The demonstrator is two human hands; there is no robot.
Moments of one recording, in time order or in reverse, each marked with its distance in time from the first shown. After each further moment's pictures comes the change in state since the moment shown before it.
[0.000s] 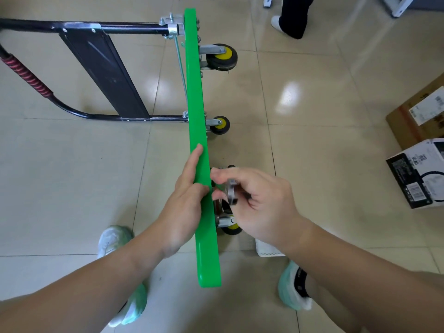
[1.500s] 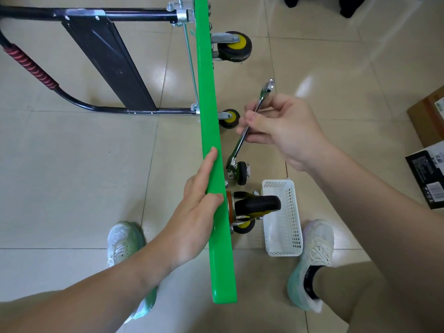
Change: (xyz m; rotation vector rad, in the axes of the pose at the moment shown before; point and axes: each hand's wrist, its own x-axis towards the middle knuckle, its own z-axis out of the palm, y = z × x) left_hand 0.000 -0.003 -0.012 0.084 -0.104 0.010; right_hand 0.111 0.046 -0.011 0.613 -0.089 0.917
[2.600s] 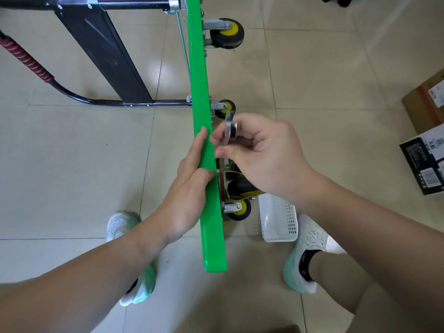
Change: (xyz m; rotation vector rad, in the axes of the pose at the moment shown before) left_hand 0.004 -0.004 0.007 -0.035 0.107 0.019; right_hand -0.064 0.035 0.018 -0.312 -0.160 -0.515
